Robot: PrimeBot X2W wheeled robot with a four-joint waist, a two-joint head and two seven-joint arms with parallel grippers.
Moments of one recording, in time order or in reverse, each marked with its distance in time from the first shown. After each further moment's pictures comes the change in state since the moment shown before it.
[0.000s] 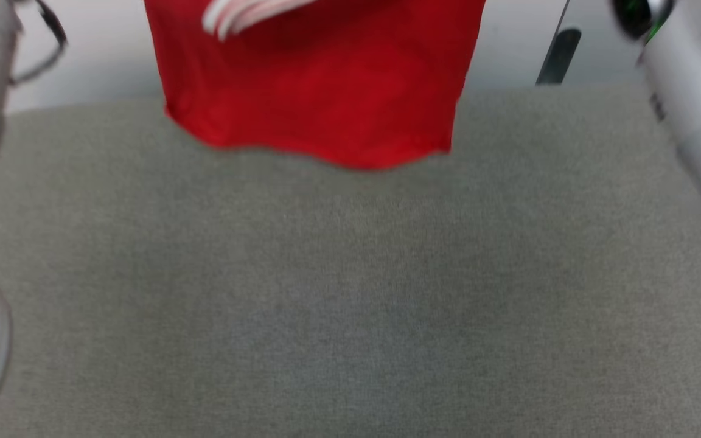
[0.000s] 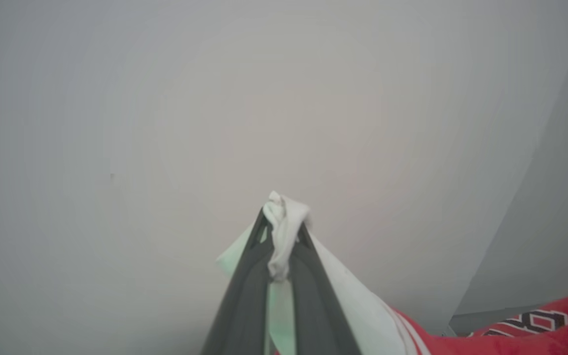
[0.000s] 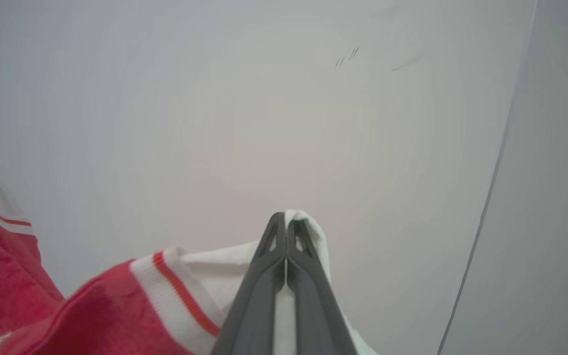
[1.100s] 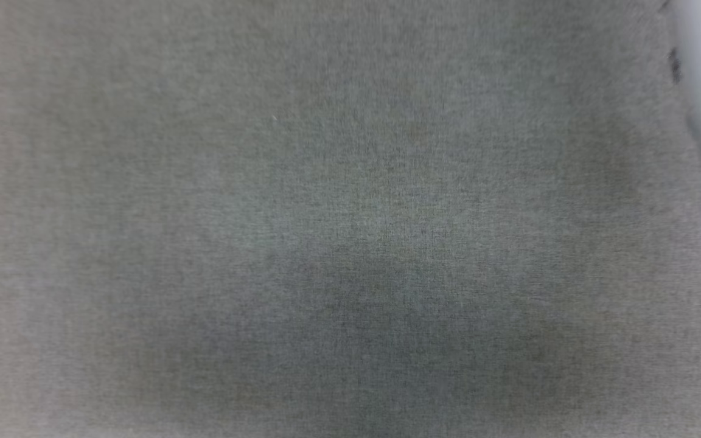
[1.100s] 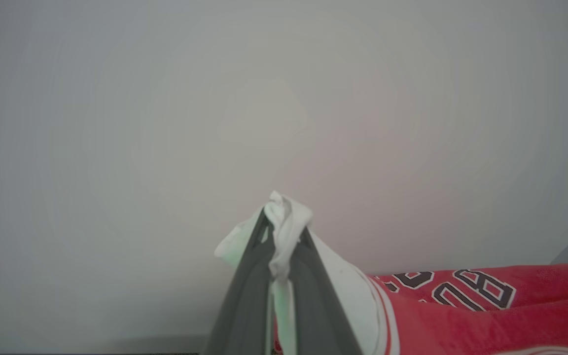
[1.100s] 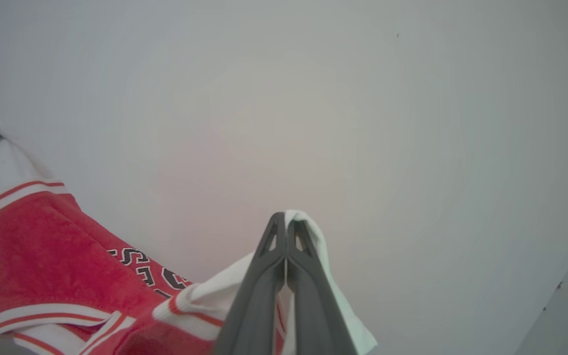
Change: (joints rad) left arm -0.173 0.000 0.021 0.007 0.005 0.009 -0.156; right arm -0.012 0.028 -0.267 -0.225 -0.325 0.000 -0.004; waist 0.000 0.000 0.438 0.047
